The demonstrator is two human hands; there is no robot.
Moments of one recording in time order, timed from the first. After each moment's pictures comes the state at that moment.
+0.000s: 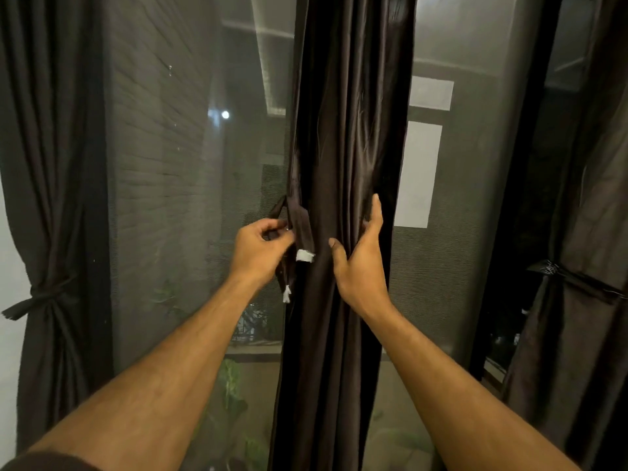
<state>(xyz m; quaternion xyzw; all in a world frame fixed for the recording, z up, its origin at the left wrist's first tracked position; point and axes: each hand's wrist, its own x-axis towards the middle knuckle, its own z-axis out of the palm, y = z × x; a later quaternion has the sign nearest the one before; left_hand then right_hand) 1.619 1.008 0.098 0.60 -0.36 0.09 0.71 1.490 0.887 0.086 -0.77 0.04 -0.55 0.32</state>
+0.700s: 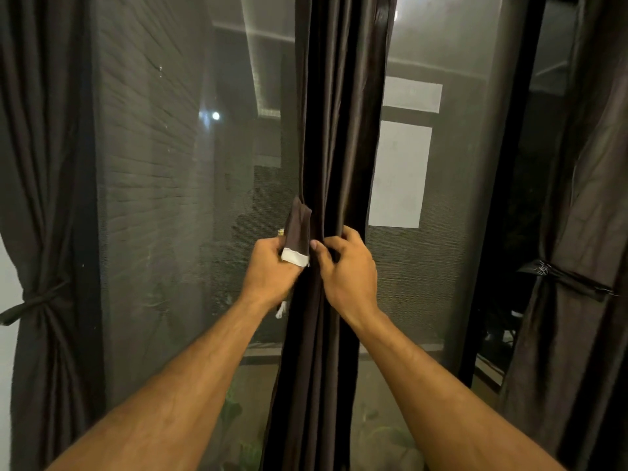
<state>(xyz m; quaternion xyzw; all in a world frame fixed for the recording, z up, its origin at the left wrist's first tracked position) 1.584 1.000 0.082 0.59 -0.43 0.09 0.68 1.489 0.901 0.083 -0.81 0.13 -0.54 0.19</state>
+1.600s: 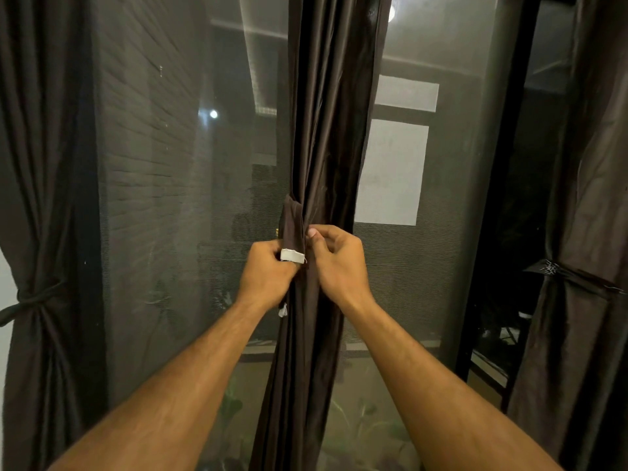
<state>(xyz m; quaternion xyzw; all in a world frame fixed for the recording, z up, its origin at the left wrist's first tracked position) 1.578 1.009 0.079 0.63 -0.39 0.08 0.66 1.489 0.920 0.096 -0.74 0.08 -0.50 0.44</state>
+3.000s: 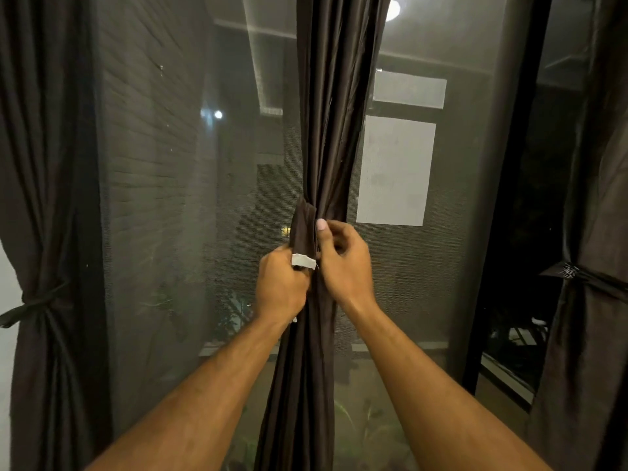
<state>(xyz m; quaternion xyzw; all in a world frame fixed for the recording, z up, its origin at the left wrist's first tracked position) 1.569 0.990 0.068 0.67 -0.36 0.20 0.62 1.504 0.901 0.089 -0.72 0.09 -0.53 0.45</state>
